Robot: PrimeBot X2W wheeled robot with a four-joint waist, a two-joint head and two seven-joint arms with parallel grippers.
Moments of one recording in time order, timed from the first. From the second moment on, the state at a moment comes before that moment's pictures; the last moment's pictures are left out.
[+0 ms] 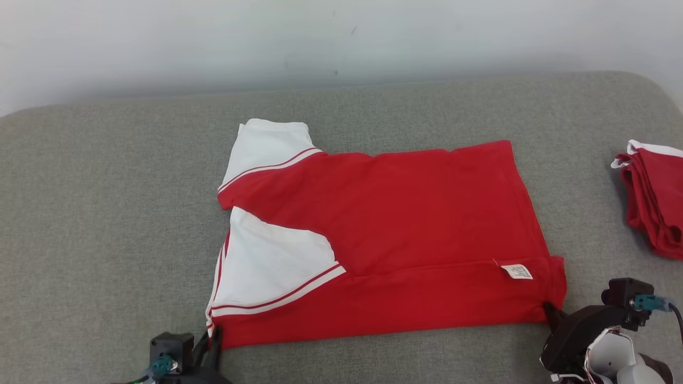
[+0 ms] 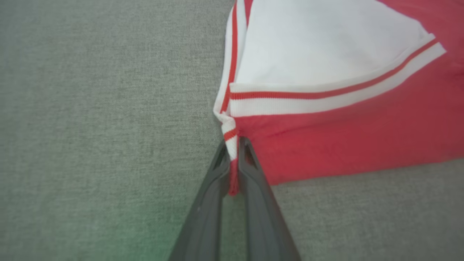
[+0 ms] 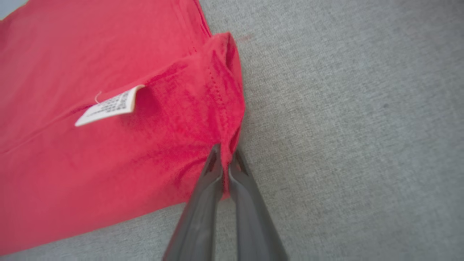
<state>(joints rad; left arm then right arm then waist) -0.24 0.31 -0.53 0.48 -0.59 0.17 -0.02 -0.24 -0.05 -0.23 0.47 0.29 0.13 0.40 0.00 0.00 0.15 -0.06</state>
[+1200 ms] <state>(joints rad) -0.01 0.39 -0.49 0.24 -0.62 0.26 -0.11 0.02 -0.05 -0.26 0.16 0.32 0.13 0.33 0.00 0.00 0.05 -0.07</state>
